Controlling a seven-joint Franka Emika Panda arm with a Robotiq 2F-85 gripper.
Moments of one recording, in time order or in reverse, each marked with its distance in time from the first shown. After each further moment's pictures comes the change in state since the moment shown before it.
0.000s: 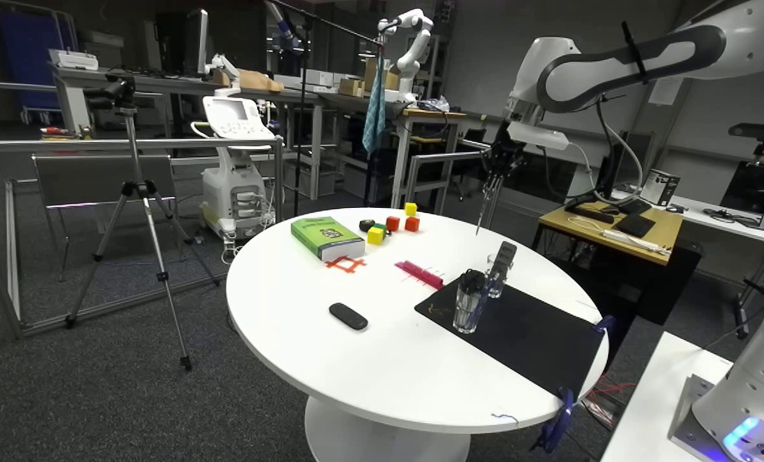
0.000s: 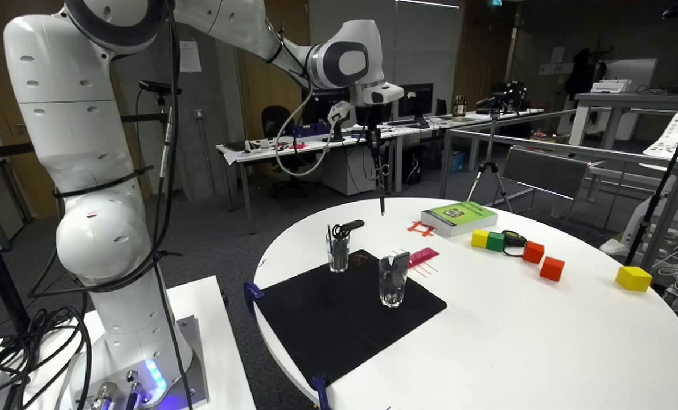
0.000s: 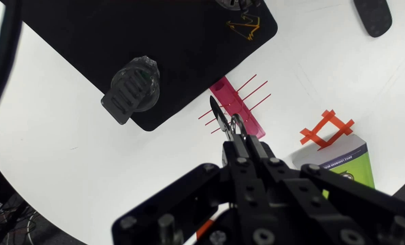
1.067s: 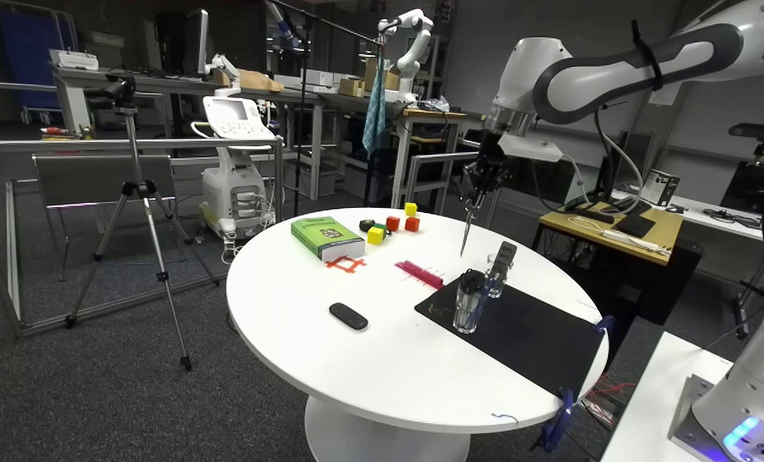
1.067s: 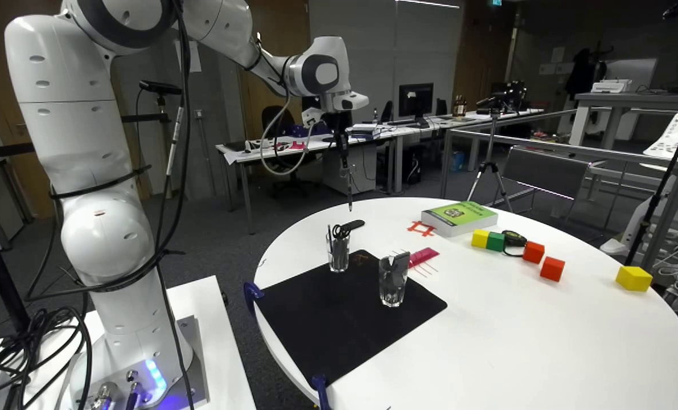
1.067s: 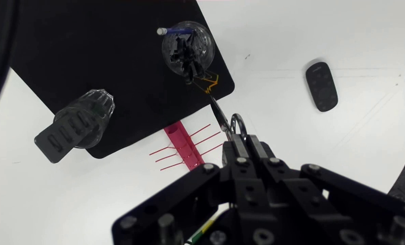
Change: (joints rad) arm 0.092 0.003 0.106 -0.039 0.000 0.011 0.004
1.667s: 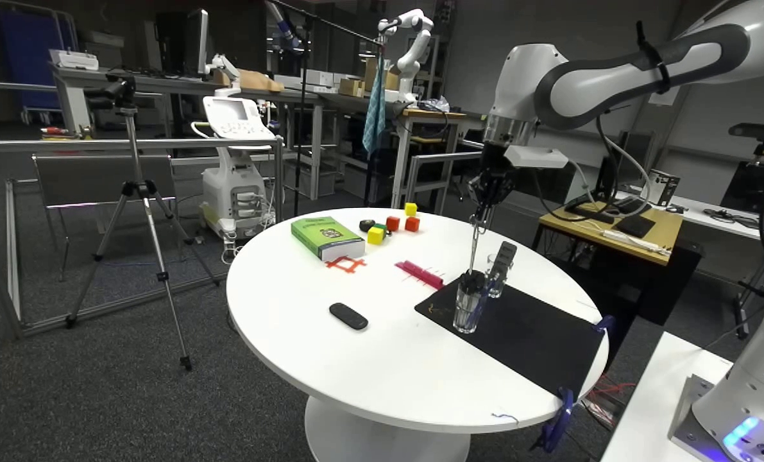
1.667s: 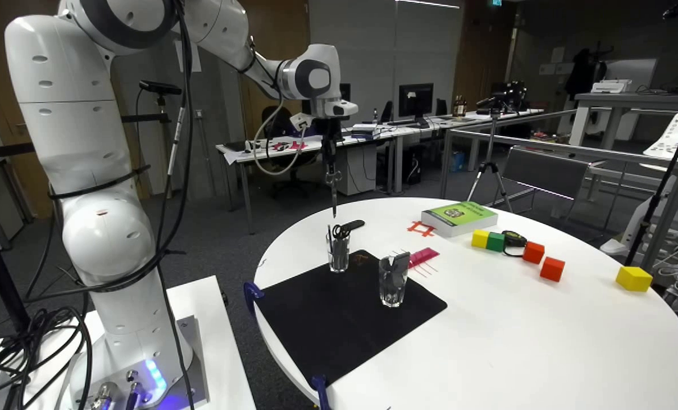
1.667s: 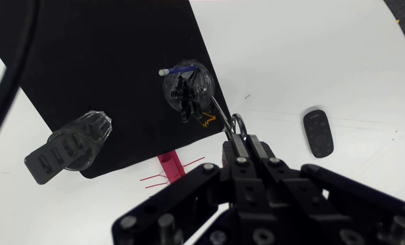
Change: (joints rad) arm 0.028 0.000 0.026 -0.021 0.016 -0.074 -0.063
